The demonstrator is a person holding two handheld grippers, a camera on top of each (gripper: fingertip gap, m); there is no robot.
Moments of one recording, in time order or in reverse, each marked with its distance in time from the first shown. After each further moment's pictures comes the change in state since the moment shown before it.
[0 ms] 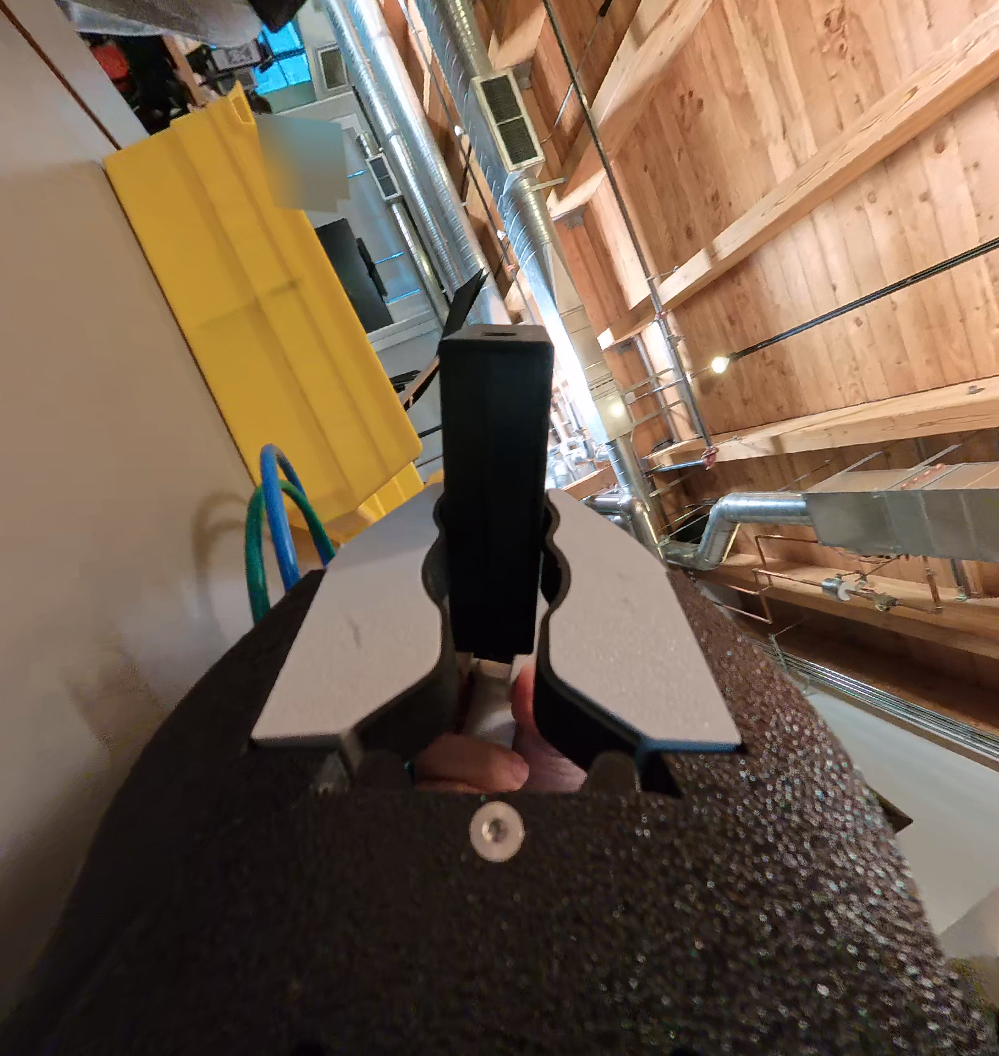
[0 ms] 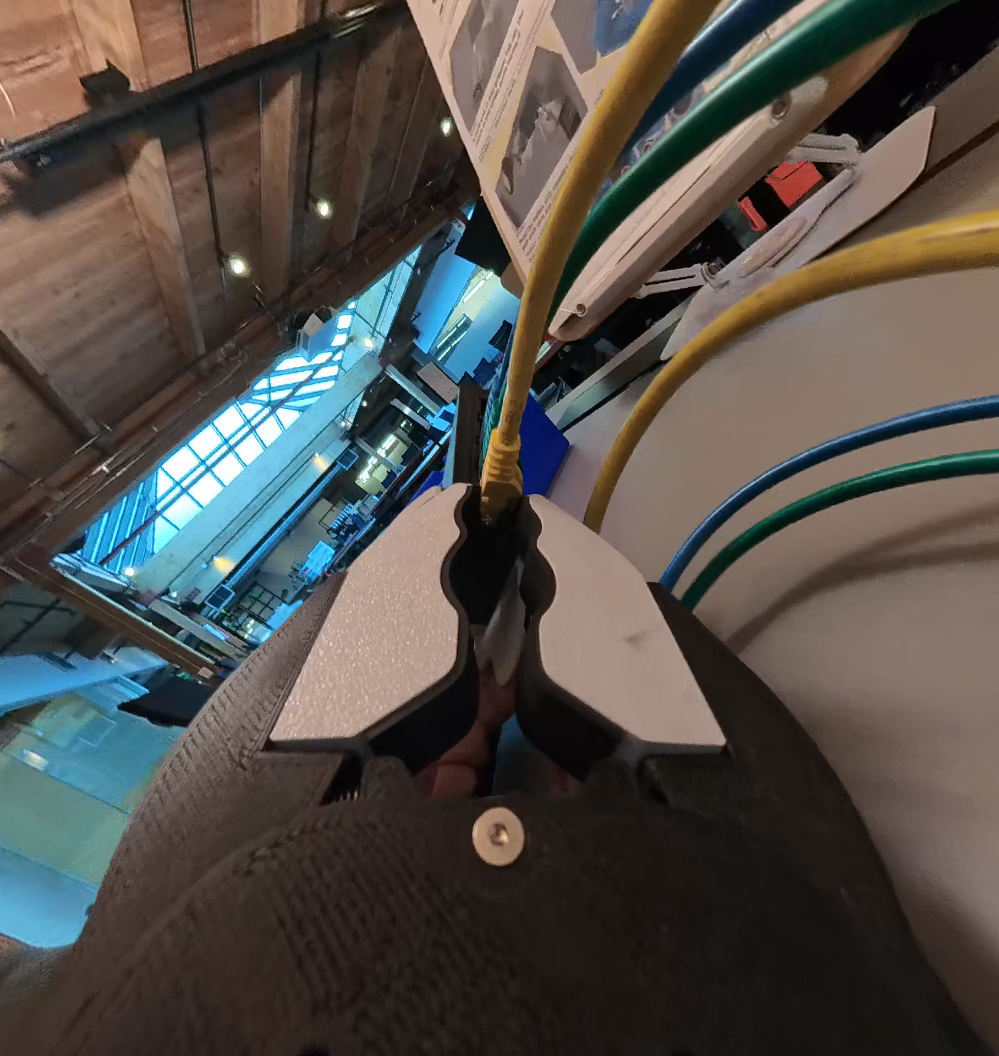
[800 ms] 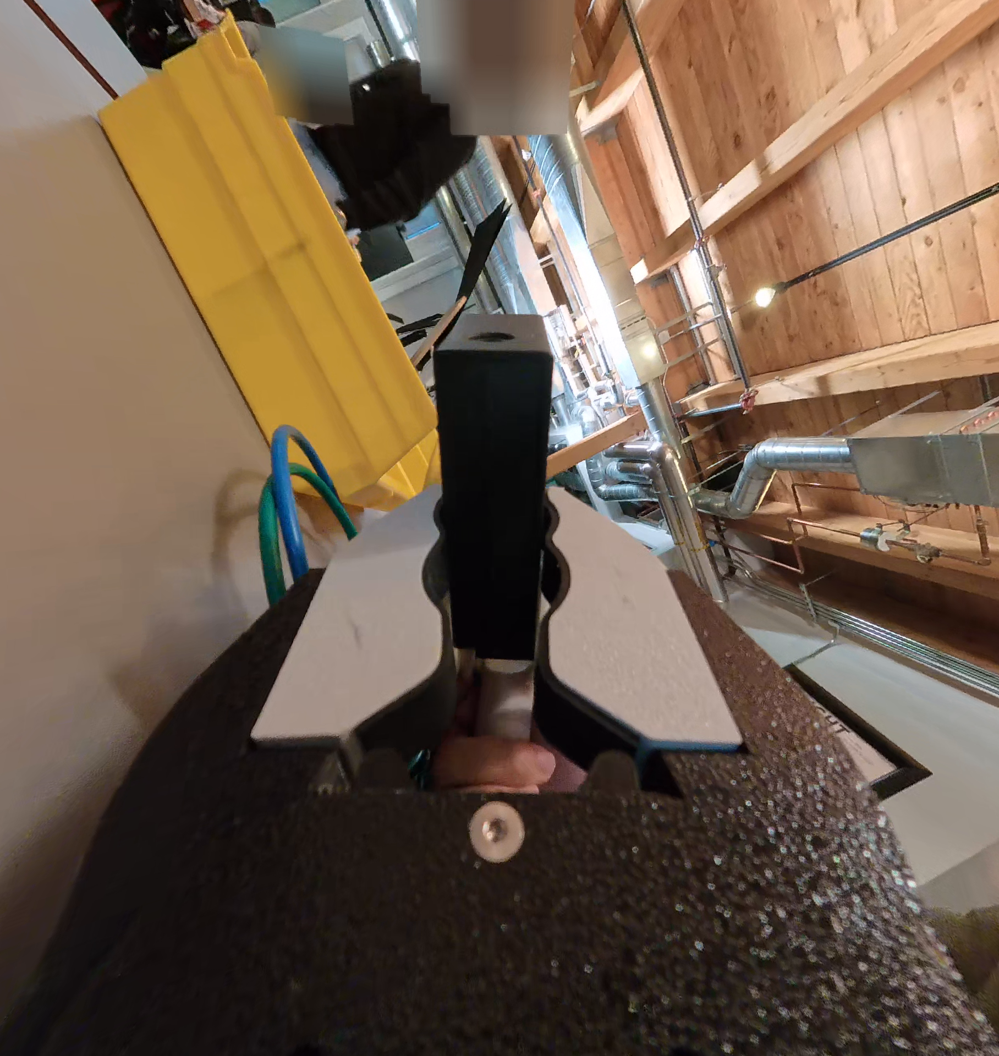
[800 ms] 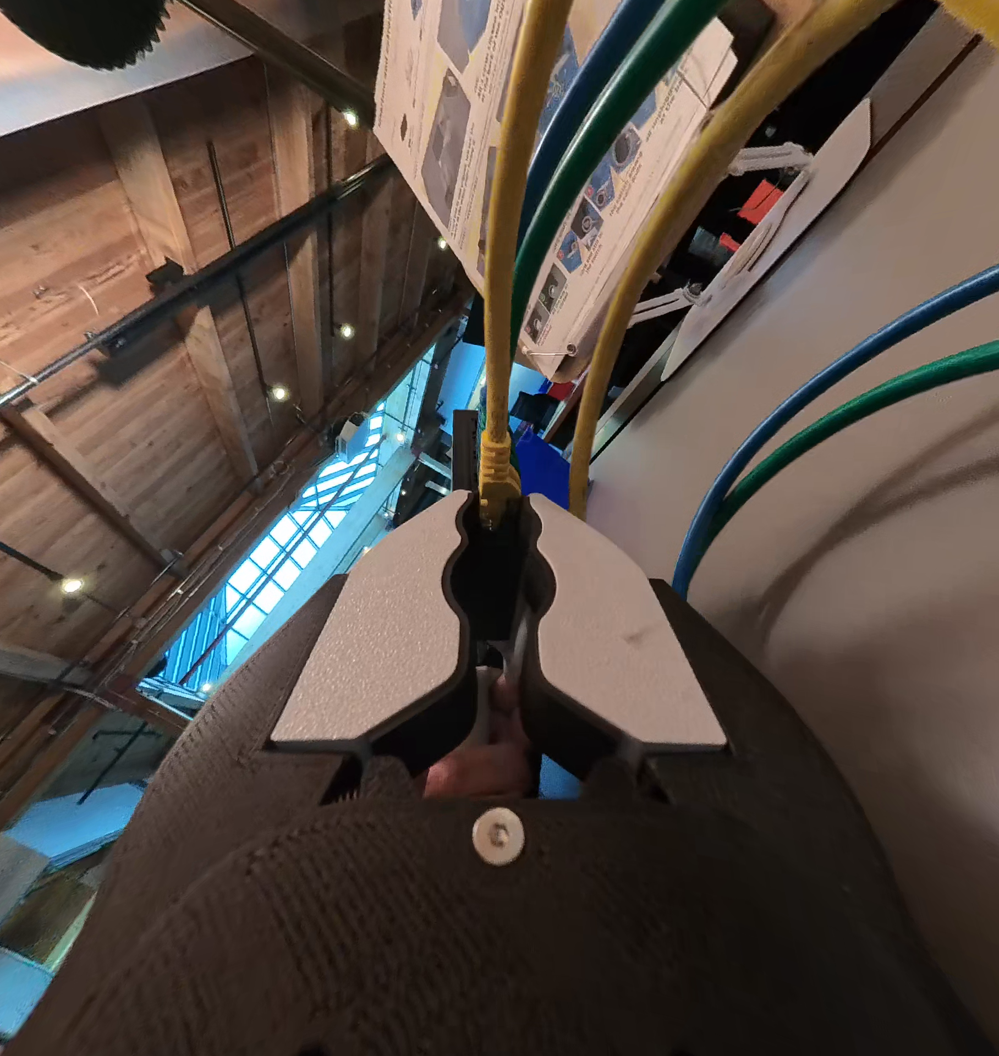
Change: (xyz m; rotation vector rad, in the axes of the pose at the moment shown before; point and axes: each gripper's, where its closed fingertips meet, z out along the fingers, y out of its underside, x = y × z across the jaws) left arm -0.005 0.004 0.000 -0.119 -0.048 0.028; right arm 0.005 0.000 -0.001 0.150 0.004 0.195
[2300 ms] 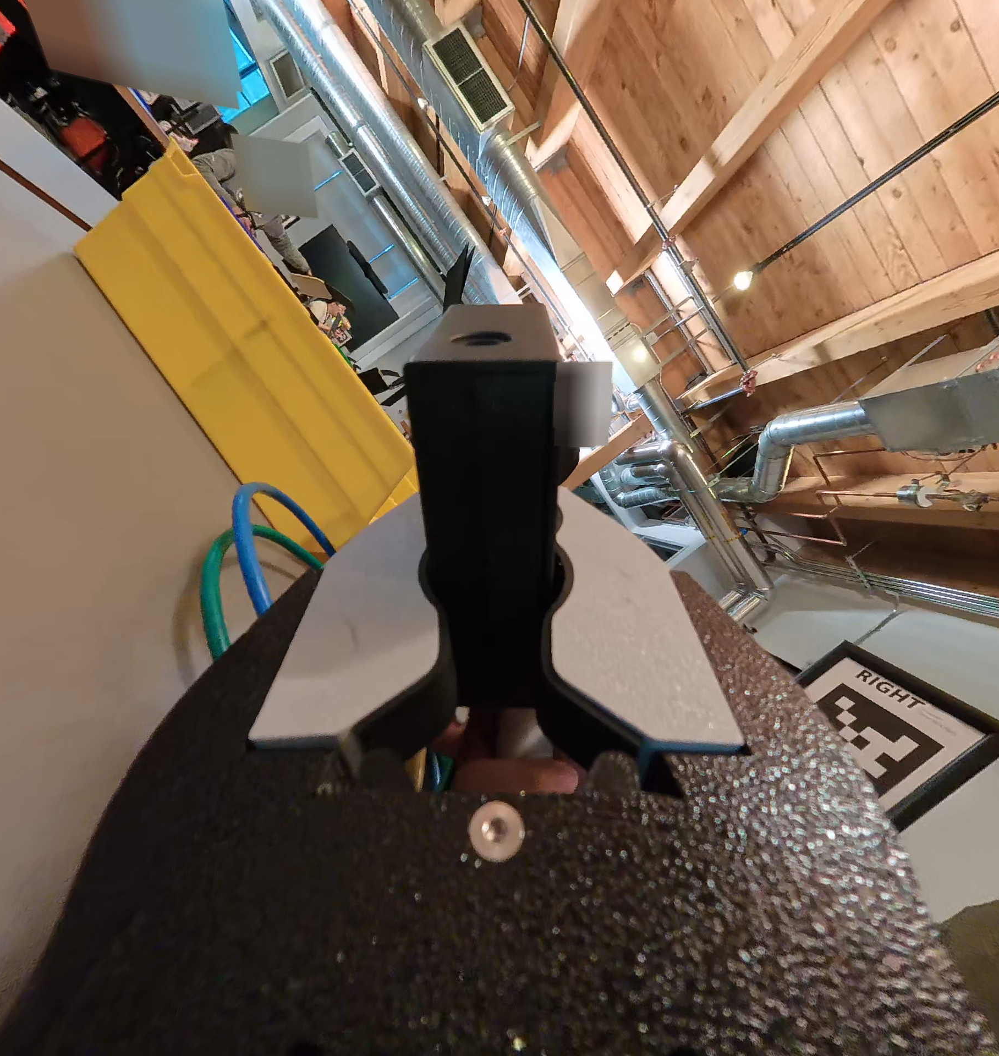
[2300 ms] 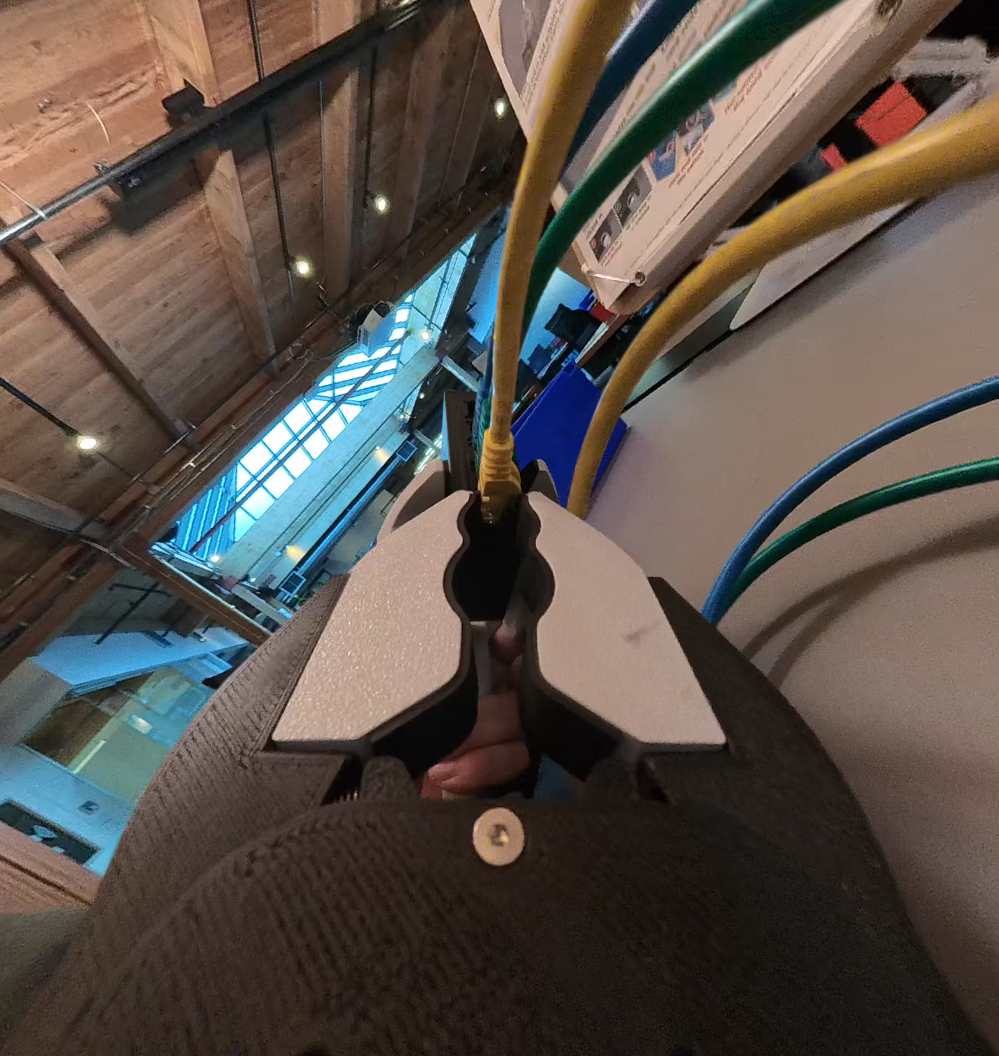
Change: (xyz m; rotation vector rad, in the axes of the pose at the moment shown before) left arm 0.016 -0.005 0.001 0.065 0.048 0.180; right arm -0.018 0.017 0.008 -0.182 -0.099 -0.117
